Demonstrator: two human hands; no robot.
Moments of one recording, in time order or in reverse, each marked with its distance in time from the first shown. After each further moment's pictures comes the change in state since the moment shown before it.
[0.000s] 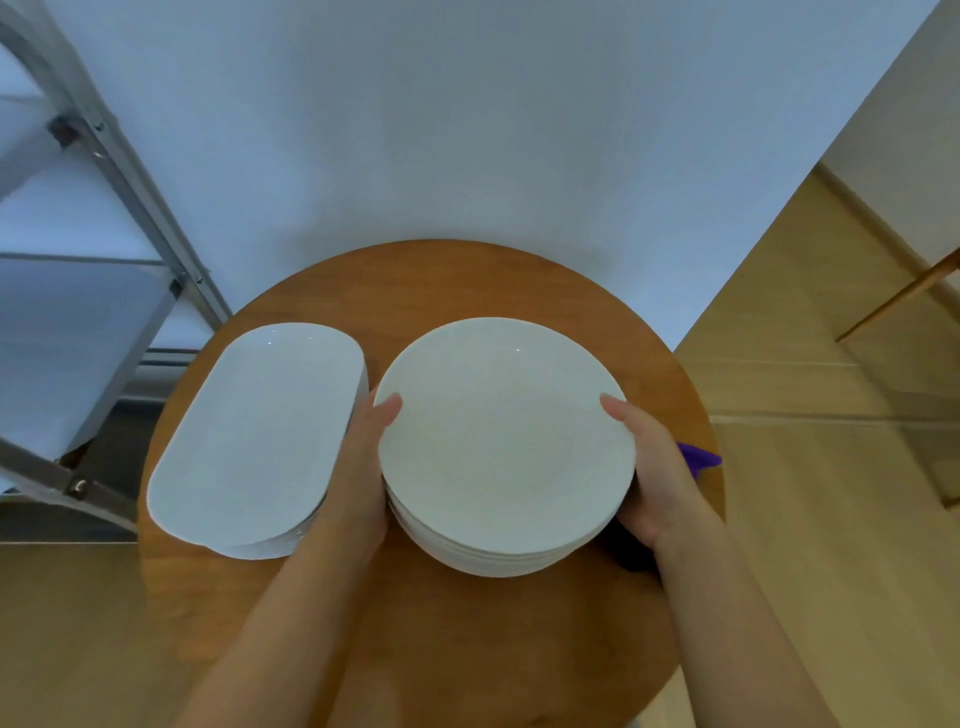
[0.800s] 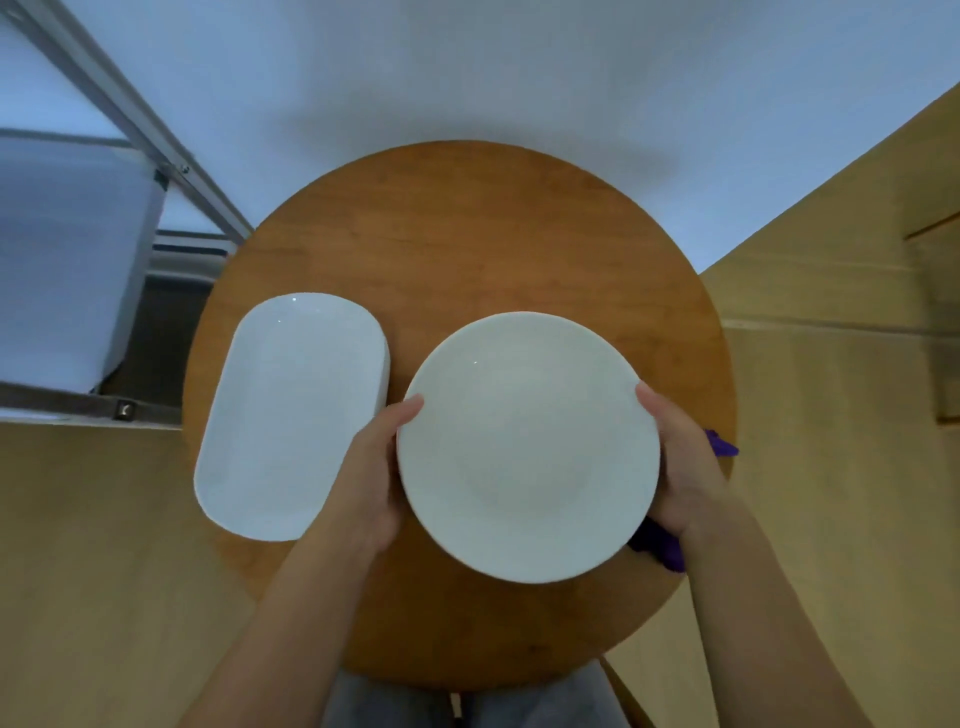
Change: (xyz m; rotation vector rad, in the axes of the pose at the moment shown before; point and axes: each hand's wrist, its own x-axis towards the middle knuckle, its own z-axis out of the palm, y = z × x) left_hand -0.003 0.036 -0.004 0.018 -0.137 -0.358; right_hand 0.011 -0.029 -0.003 0.015 0.000 0.301
